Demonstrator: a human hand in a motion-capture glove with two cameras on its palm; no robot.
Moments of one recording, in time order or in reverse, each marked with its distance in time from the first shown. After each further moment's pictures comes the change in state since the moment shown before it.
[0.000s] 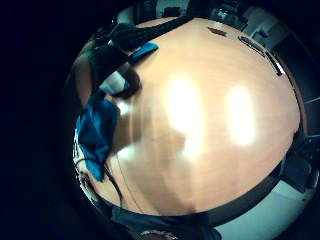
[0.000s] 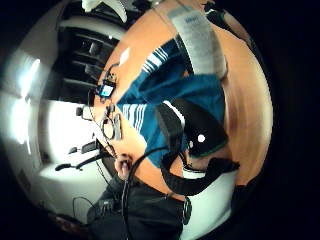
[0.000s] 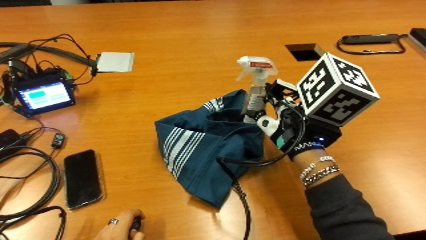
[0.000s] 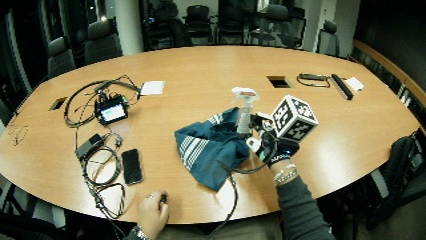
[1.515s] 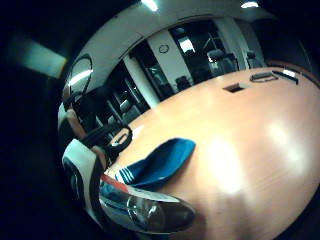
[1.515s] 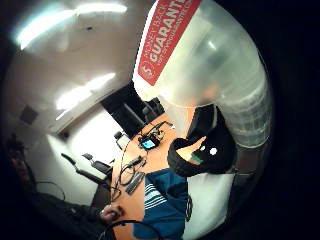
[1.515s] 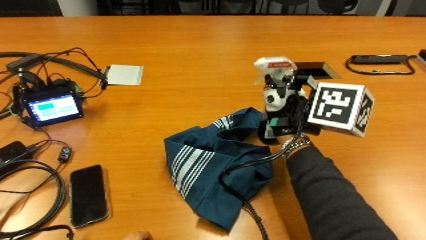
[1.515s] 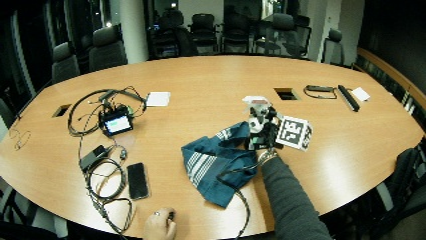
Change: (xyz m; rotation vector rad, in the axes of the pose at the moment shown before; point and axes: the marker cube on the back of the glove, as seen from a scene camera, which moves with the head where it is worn) arm 0.010 -0.071 0.000 0.714 -0.452 -0.155
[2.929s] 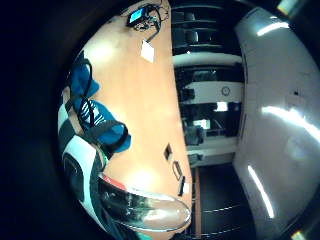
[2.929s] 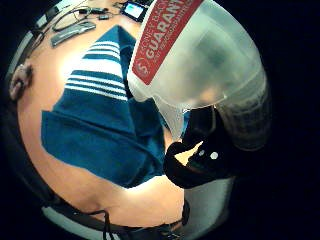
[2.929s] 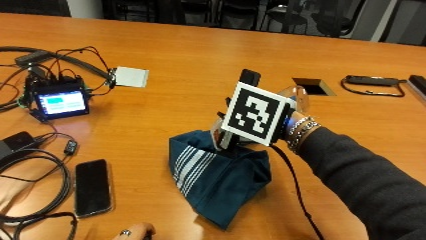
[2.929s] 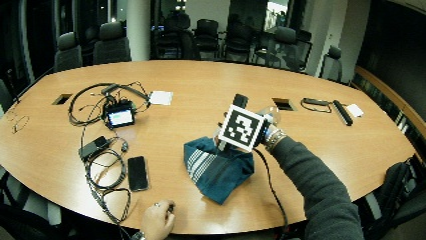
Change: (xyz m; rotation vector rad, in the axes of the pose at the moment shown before) arm -0.080 0.053 0.040 -0.615 0.818 -1.421
